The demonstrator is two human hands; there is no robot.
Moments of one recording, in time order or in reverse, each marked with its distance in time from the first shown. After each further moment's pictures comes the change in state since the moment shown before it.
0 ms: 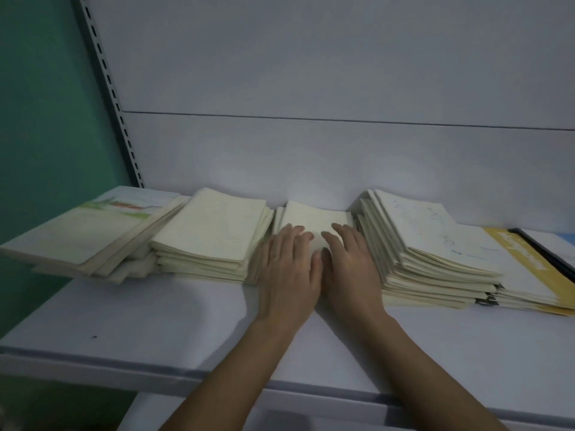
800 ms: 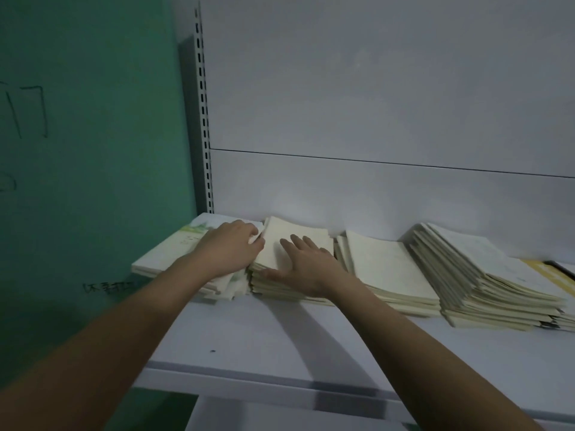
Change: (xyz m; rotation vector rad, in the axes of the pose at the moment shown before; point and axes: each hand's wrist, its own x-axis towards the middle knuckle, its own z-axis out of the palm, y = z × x) left_hand 0.067 -0.200 -0.173 0.165 -0.565 -0.141; right_hand 0.071 -0.185 0.046 -0.111 -0.614 -0.108
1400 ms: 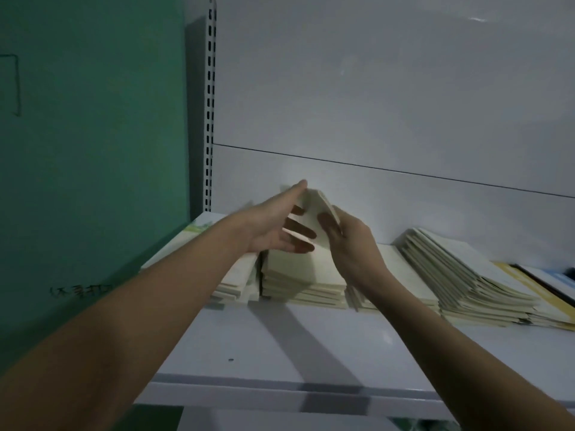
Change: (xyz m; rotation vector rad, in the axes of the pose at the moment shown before) left_hand 0.023 0.022 -0.038 -1.344 -0.519 -0.109; right_hand -0.027 -0.030 -0.048 0.504 0.582 0.133
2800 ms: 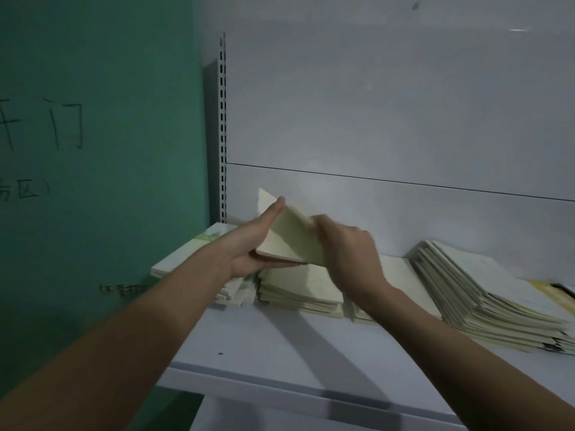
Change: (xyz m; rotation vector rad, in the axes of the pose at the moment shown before) left_hand -0.034 -0.008 0.030 -0.361 0.239 -0.002; right_hand -0.003 0.016 -0.031 -0.317 0.184 -0.492
